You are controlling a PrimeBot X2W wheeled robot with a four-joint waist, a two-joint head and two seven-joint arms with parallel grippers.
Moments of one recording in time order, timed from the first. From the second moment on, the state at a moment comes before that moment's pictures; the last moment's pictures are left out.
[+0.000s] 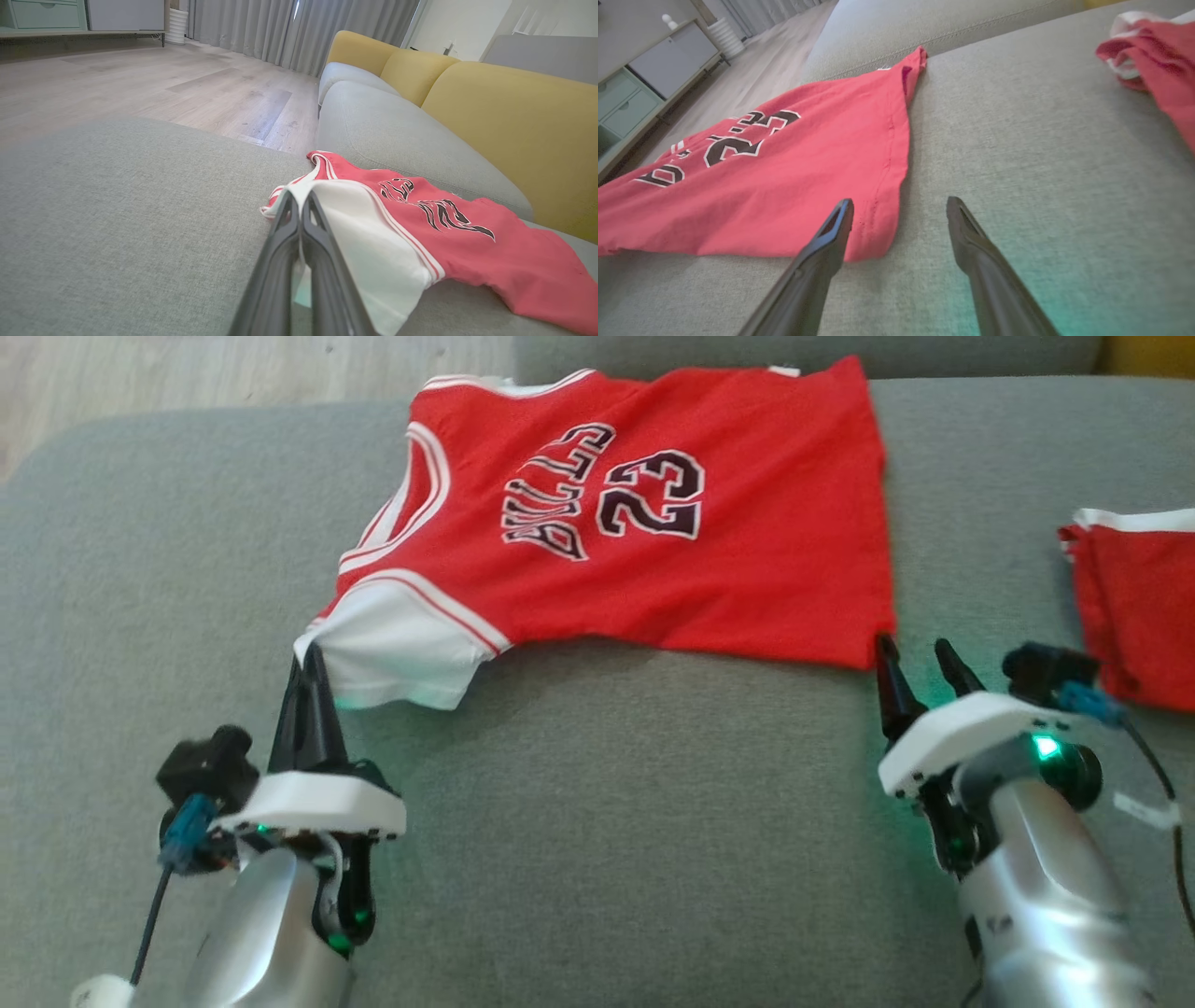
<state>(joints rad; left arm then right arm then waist) -0.33 0.09 -0.19 0.50 -0.49 0.02 -0.24 -0.45 -0.05 0.01 0.77 0.32 0.13 -0.03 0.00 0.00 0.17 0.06</state>
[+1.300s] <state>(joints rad) -0.34 0.09 -0.12 0.44 -0.49 -0.01 -0.25 -0.62 -0.07 0.19 0.93 0.23 0.13 -0.18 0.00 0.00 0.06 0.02</state>
